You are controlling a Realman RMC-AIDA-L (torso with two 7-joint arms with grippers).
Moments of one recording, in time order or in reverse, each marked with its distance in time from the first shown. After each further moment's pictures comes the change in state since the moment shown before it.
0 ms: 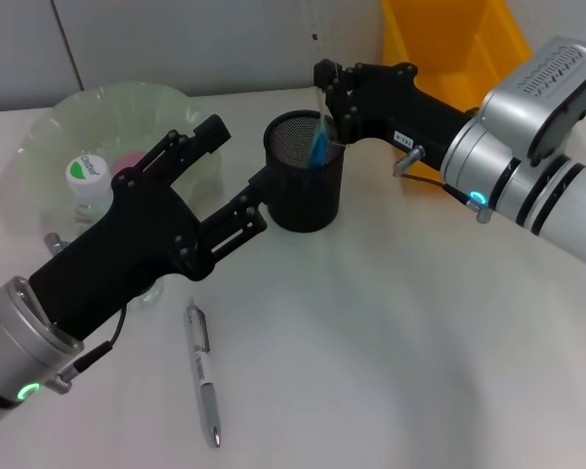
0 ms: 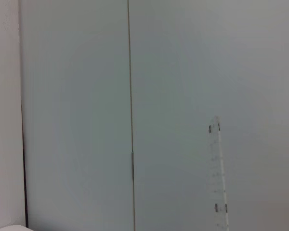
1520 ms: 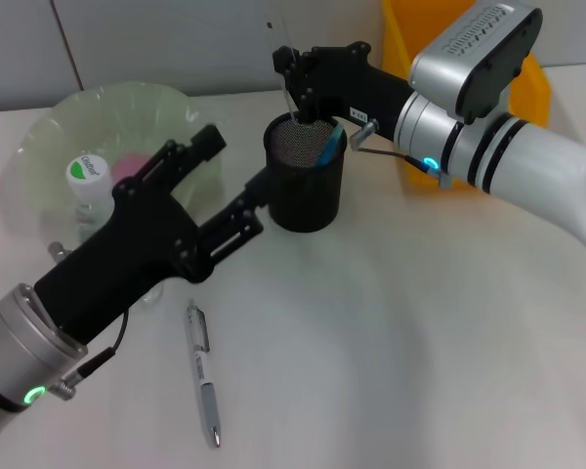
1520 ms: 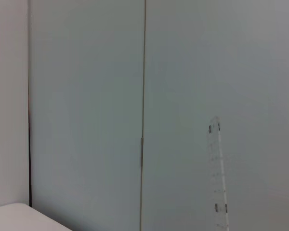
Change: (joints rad) left arm -0.013 -0.025 -0.026 -0.067 0.003 0.013 0.003; right arm 0.235 0.004 0.040 0.222 0.000 0.021 -0.028
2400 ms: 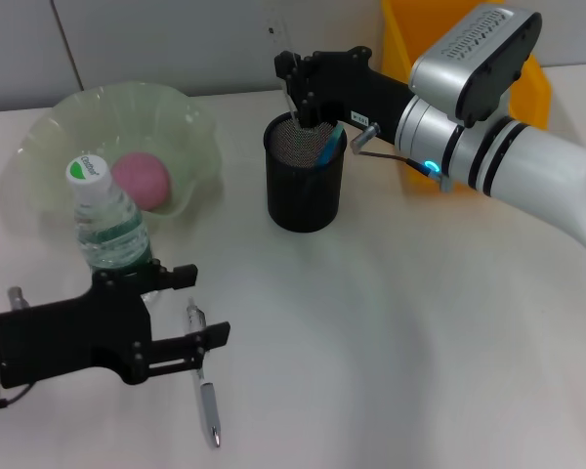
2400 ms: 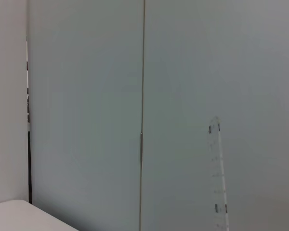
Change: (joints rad) left arm -0.007 0.053 -0.423 0.264 1.002 0.044 -0.575; right arm 0.002 0.000 -0.001 0.012 0.000 -0.002 -0.001
